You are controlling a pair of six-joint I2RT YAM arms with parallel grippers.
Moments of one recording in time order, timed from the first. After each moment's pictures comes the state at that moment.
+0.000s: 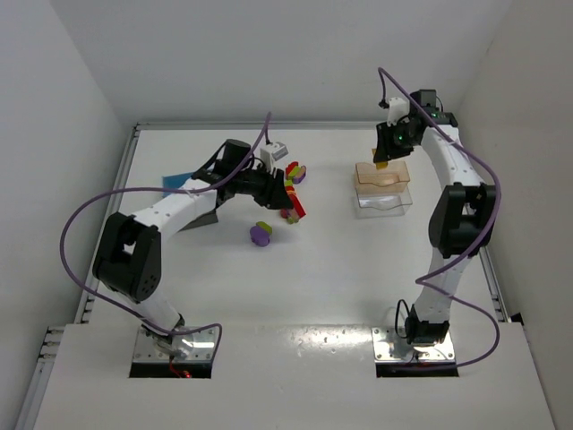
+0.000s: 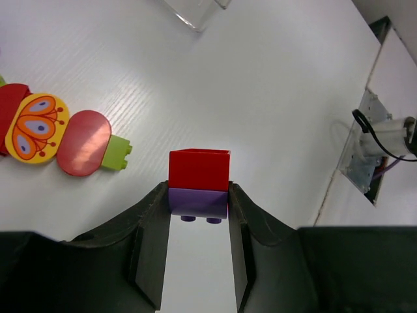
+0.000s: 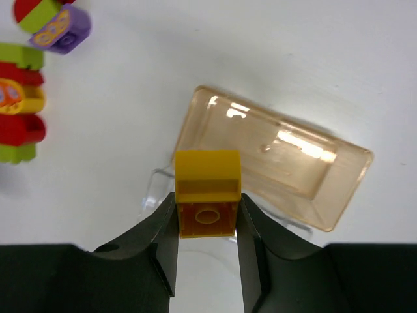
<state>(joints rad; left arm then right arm) -0.43 1.65 1.21 -0.22 0.71 -0.09 -0.03 2.02 1.82 -0.81 -0.39 -0.29</state>
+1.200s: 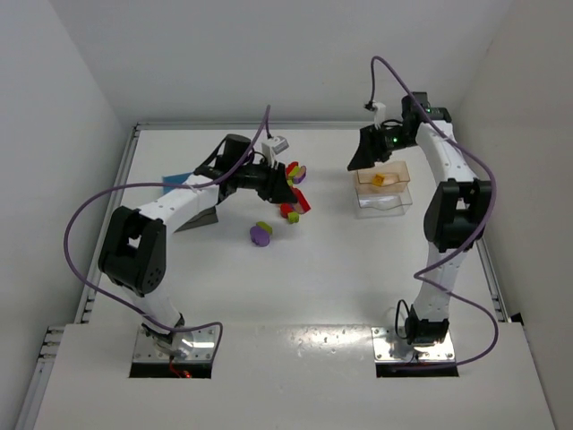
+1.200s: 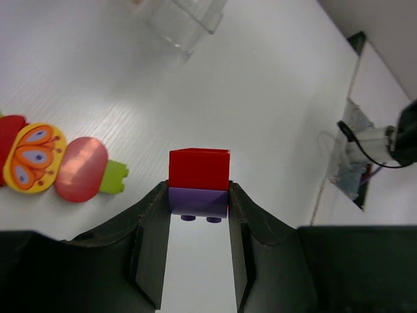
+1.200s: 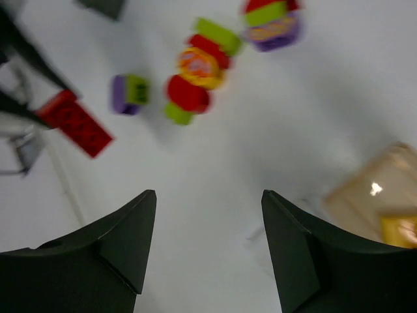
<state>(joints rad) -0.42 1.70 1.25 -0.16 0.75 -0.11 -0.02 2.12 1.94 -0.99 -0.82 -0.45</state>
